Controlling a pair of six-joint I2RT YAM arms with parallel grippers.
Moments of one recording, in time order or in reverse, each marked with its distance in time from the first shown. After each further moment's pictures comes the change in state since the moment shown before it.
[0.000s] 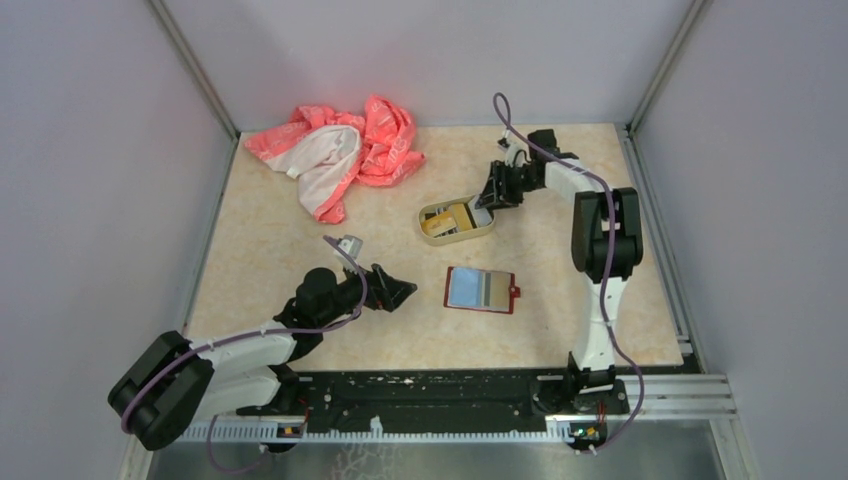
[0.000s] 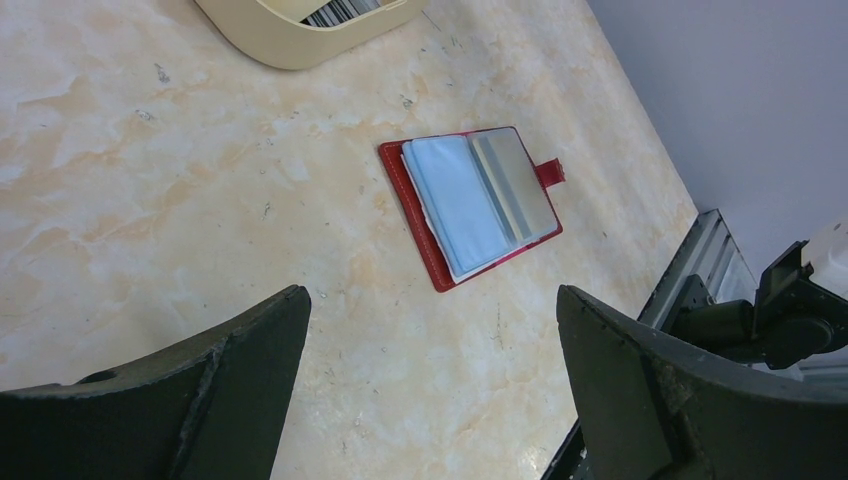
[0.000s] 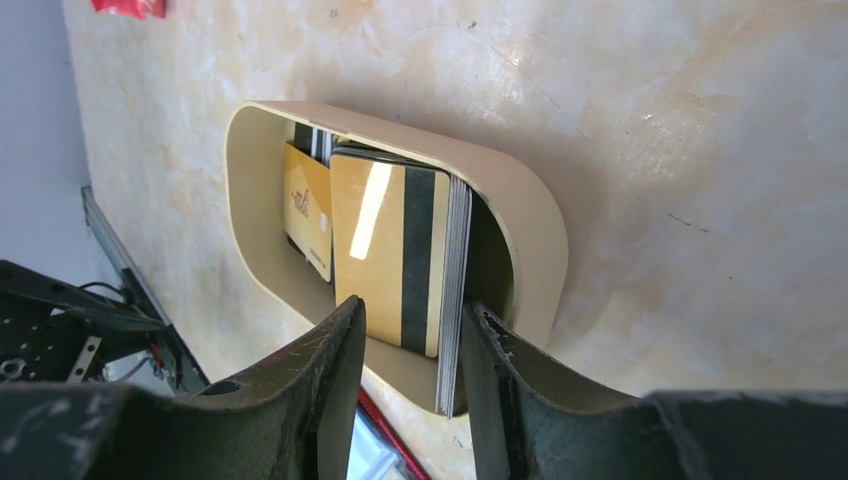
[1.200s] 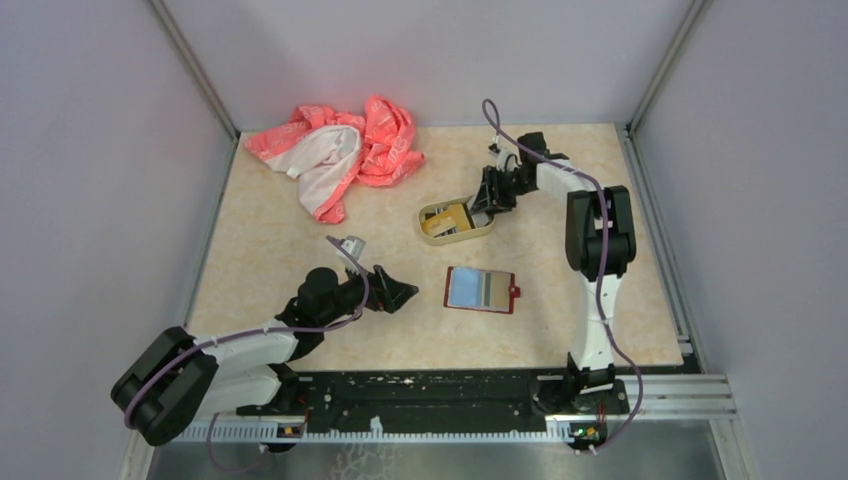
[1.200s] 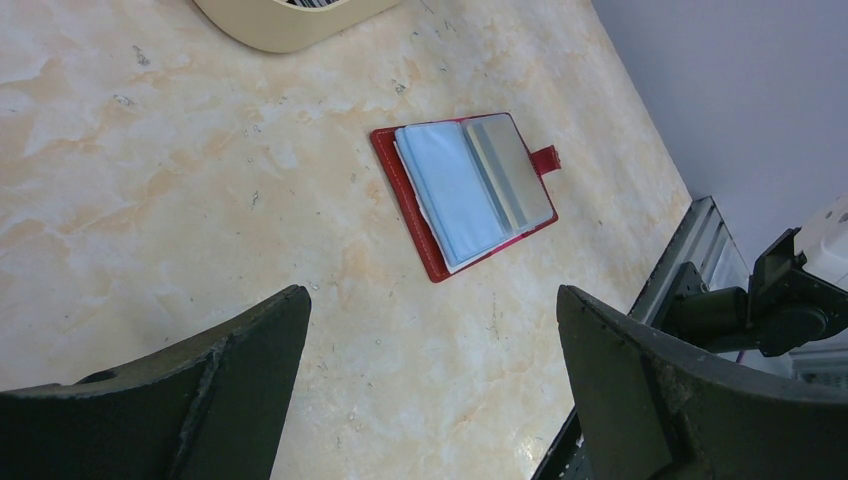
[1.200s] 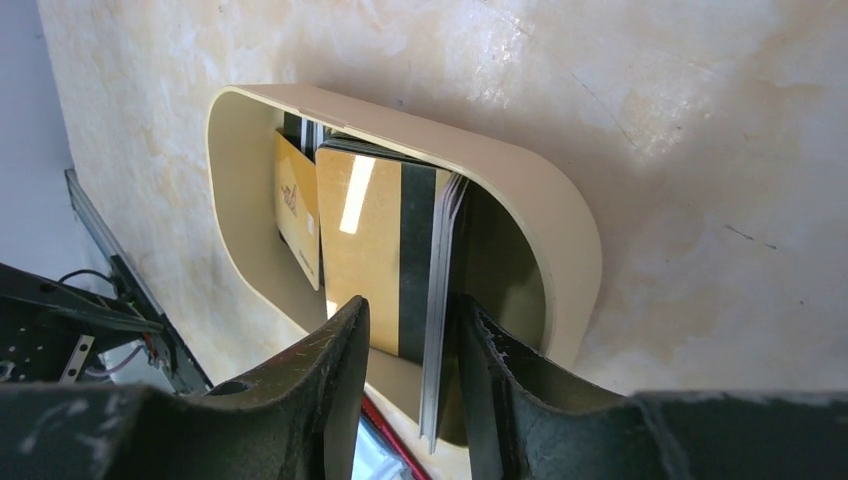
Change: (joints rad) left arm 0.000 0.027 0.000 0.017 0.029 -0.010; right arm 0.032 0.032 0.019 -0.032 0.013 -0.002
